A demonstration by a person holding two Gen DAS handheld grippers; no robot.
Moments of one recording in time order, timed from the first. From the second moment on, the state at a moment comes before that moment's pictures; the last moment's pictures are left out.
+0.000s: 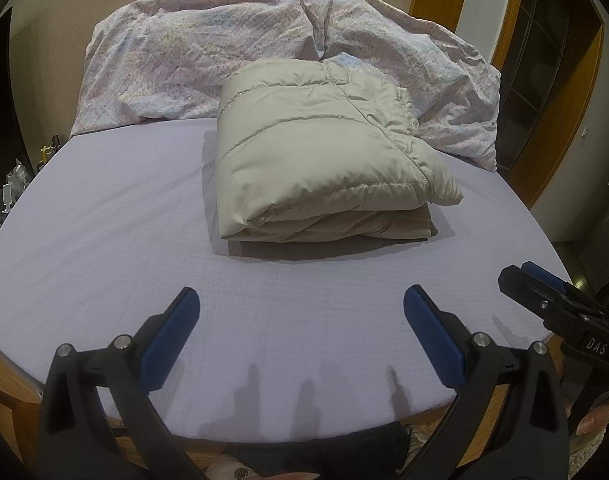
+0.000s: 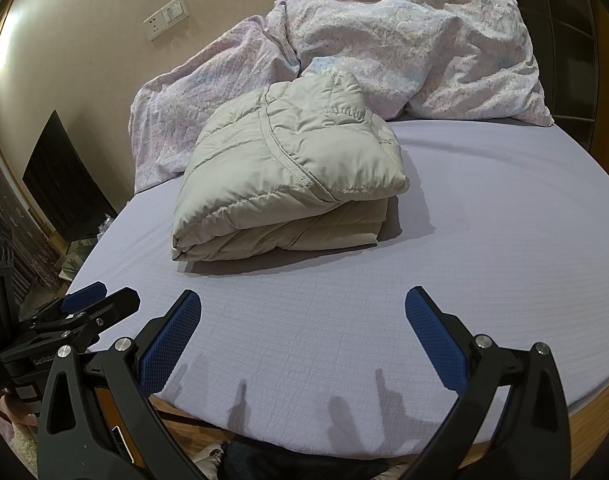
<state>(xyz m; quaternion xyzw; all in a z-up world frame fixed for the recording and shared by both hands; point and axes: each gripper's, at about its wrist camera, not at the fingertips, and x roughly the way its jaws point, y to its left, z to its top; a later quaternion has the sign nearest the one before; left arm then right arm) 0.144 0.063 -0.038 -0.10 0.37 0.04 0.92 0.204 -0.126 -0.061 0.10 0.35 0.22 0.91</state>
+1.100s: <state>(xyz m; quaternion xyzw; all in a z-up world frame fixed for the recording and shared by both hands) 0.143 0.066 -0.042 -0.11 0.38 0.05 0.92 0.205 -0.124 -0.061 0.10 0.35 0.21 0.91</state>
